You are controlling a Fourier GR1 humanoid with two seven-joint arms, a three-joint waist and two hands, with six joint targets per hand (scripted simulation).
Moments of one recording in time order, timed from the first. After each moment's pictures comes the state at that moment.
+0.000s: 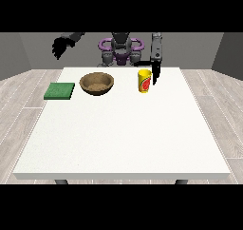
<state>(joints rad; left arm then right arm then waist) -0.29 0.05 0.08 -1.09 0.00 0.07 -0.41 -0.13 -0.19 -0.23 -1.60 -0.25 0.14 -0.02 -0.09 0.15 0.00</state>
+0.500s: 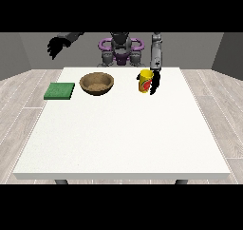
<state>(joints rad) -0.39 0.08 0.17 -0.78 0.01 0.08 -0.63 -0.14 -0.22 -0.25 -1.61 -0.29 0.19 -0.02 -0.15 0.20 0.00</state>
